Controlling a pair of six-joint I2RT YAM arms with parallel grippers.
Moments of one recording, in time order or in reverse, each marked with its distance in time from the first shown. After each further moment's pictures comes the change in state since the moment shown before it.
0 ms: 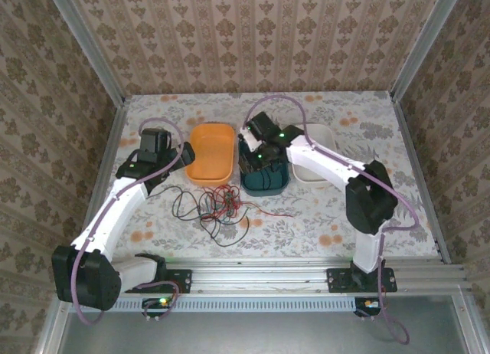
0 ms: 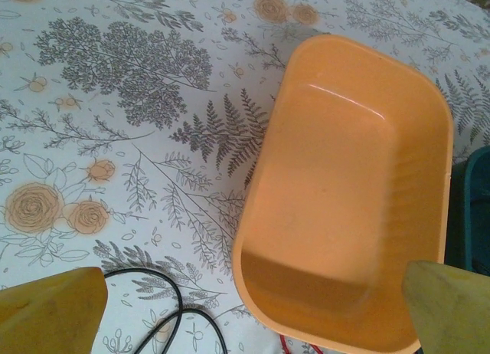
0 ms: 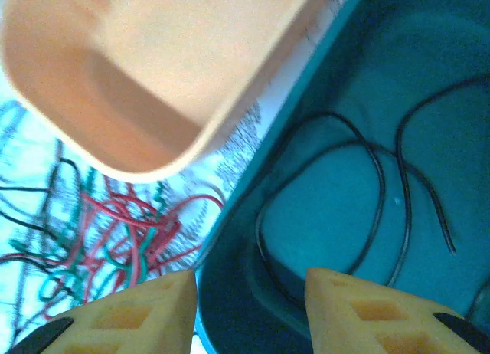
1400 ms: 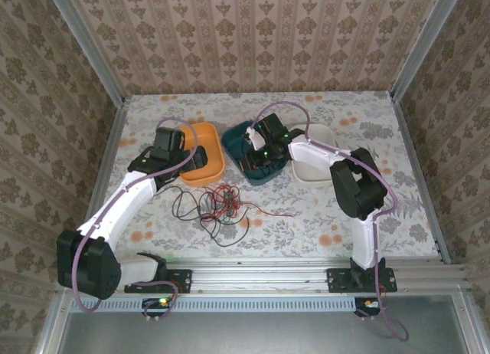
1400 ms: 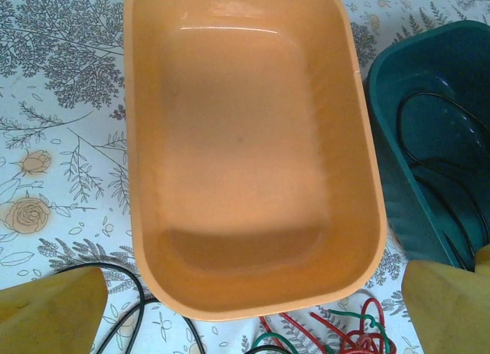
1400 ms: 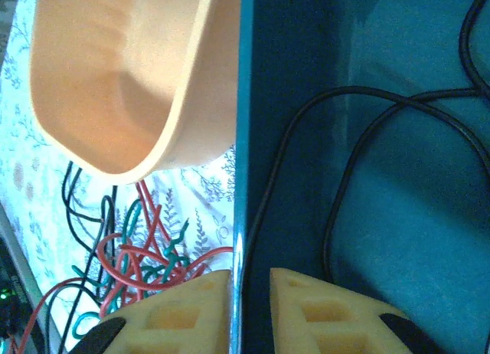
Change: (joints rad) left arm -0.089 0.079 0.024 -0.001 0.022 0.037; right arm -0.117 0.154 -0.062 0.230 -0.359 0.057
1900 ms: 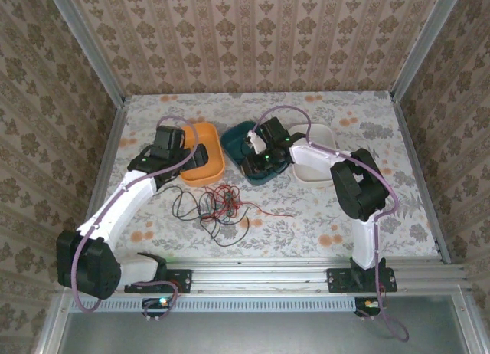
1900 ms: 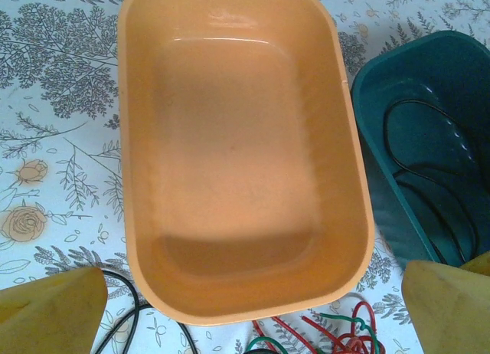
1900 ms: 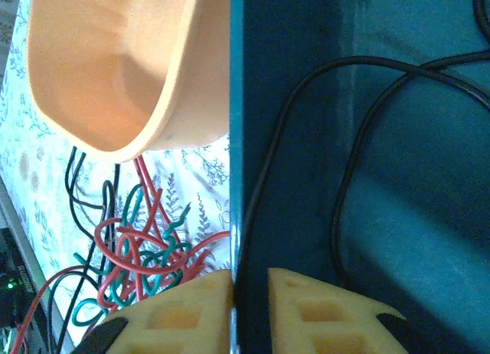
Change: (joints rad) left arm -0.007 0.000 0.017 0.000 0.000 0.001; right arm 0.000 -0.016 -0.064 0.042 -0.023 0.012
